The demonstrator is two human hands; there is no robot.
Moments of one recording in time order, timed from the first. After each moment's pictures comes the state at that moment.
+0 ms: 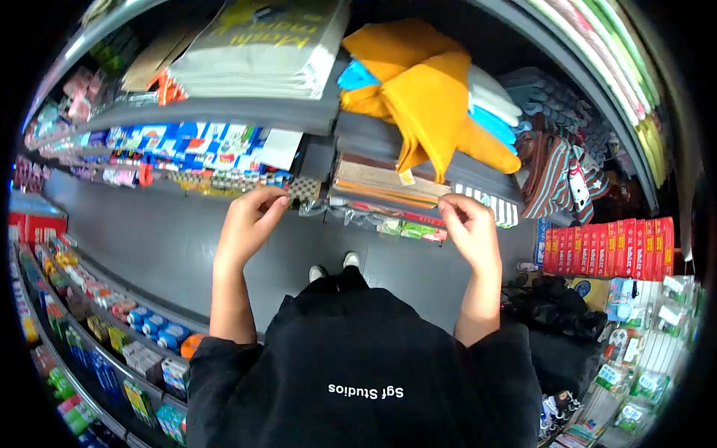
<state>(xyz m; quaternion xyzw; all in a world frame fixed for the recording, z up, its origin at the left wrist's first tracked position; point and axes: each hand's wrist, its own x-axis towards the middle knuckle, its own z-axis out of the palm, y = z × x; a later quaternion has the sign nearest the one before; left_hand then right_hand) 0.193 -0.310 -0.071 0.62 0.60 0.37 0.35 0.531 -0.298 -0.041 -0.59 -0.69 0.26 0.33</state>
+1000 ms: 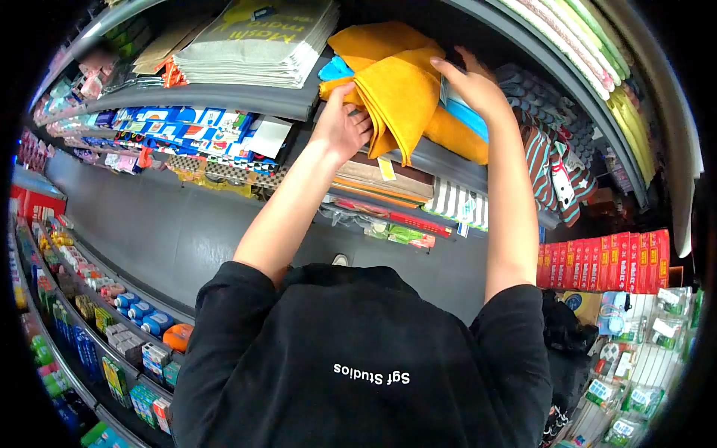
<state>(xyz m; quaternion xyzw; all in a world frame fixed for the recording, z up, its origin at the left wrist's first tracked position) 0.348 -0.193 -0.057 0.12 0.26 0.56 0.78 0.558 -0.116 0.035 -0.60 -0.76 0.04 0.25</state>
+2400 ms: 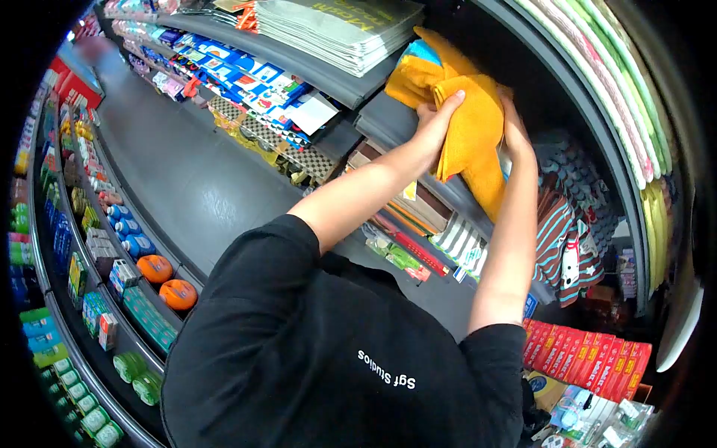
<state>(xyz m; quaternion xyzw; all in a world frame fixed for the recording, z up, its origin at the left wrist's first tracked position) 0.433 -0.157 -0.047 0.11 0.27 0.71 0.64 0.566 -0.053 -0.014 -0.49 -0.63 0.50 0.35</state>
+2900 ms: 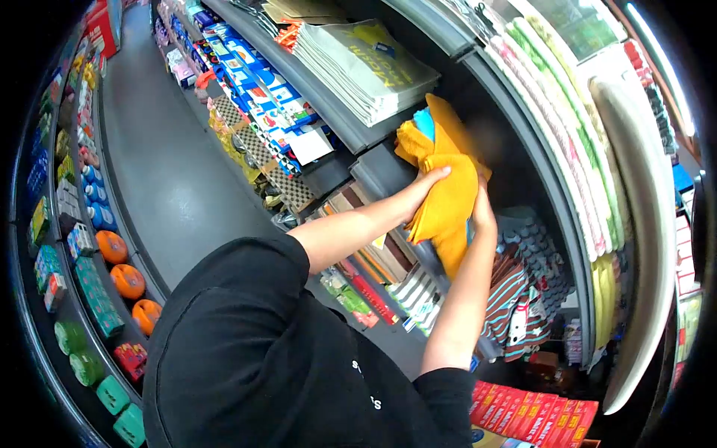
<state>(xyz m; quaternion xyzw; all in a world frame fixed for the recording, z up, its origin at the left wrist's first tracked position) 0.431 -0.155 -0.067 0.15 0.07 0.66 0.74 0.567 -0.061 -0.025 -0.45 -0.65 0.55 0.28</state>
